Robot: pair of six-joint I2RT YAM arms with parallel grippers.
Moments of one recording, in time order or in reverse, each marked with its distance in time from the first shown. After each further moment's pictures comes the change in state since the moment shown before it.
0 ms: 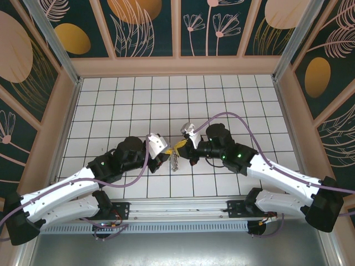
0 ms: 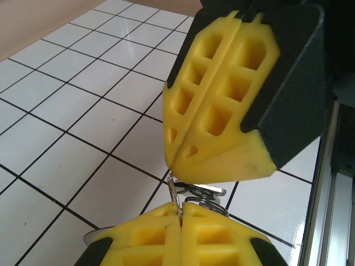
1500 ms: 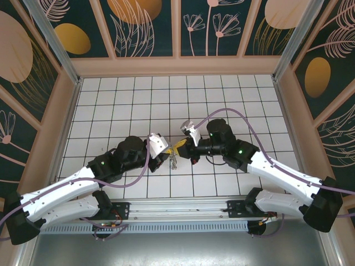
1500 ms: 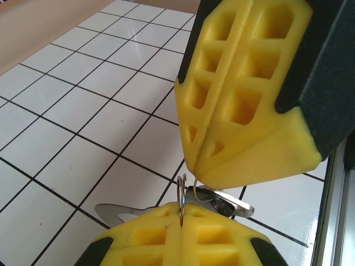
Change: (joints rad) left arm -0.003 0.010 0.017 -0.016 -0.034 0.038; right arm -0.027 0.021 0.059 -0.057 -0.135 0.048
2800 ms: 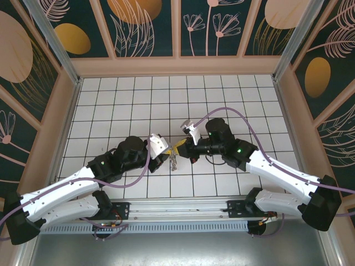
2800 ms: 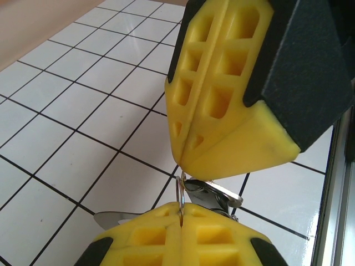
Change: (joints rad) left arm 0.000 0.000 0.001 -0.019 0.003 0.014; right arm -0.014 0.015 0.002 -0.012 0.005 0.052
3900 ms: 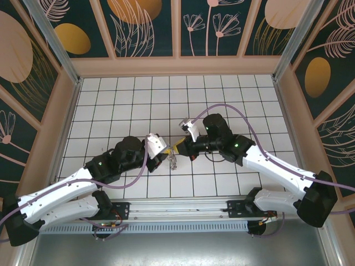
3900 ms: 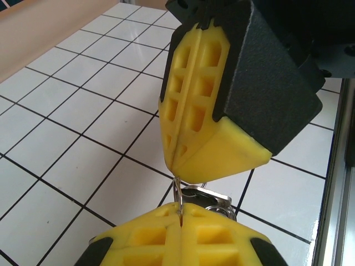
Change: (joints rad) left arm 0.001 -0.031 0.004 -0.006 -0.008 -0.001; right arm -0.035 0.065 0.056 -0.065 -0.066 0.003
